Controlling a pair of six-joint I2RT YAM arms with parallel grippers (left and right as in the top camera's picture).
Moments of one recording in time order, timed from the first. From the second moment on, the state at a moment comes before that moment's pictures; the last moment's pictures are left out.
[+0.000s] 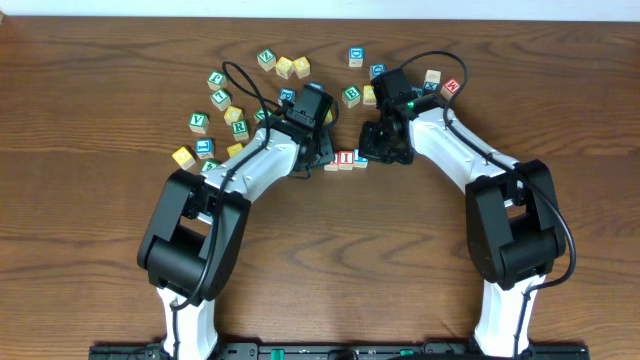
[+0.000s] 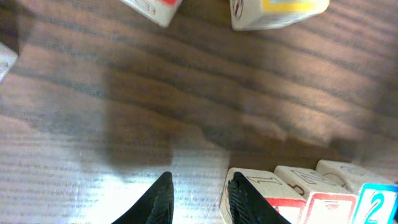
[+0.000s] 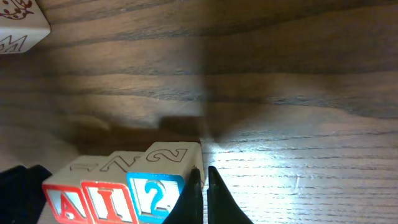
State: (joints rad) left arm -0.47 2.01 1.33 -0.50 0.04 -0.67; right arm 0.38 2.08 1.48 -0.71 -0.16 0.56
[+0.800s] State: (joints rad) left arm -0.48 2.01 1.33 -0.49 0.02 -0.67; right arm 0.38 2.08 1.48 -0.74 -0.14 0.49
